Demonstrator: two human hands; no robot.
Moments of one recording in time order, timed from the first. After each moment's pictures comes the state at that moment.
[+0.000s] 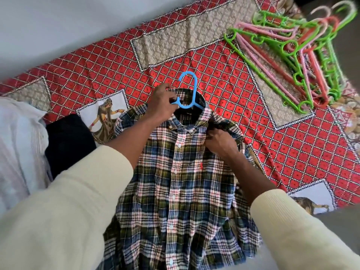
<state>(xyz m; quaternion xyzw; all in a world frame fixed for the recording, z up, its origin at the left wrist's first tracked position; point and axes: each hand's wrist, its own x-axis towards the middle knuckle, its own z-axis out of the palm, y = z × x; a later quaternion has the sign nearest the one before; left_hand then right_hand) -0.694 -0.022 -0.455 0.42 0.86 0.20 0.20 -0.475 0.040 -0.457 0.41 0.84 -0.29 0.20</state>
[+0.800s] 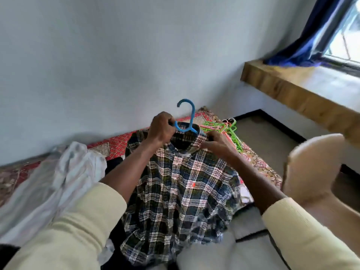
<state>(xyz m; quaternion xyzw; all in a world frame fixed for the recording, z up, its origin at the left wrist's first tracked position) -0.442 -0.234 0.000 0.45 0.80 0.39 -0.01 -0.244 -0.133 -0.012 0.33 0.82 -0.45 -0.16</state>
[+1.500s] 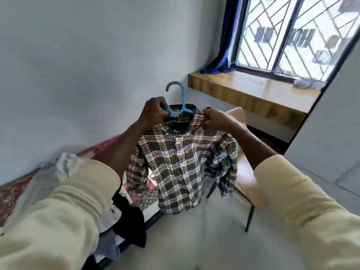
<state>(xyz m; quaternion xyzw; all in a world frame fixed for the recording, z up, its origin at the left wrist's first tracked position) -0.216 -0.474 0.210 0.60 0.69 0.40 0.04 0.014 -0.388 0.213 0.40 0.90 -0.16 -0.10</state>
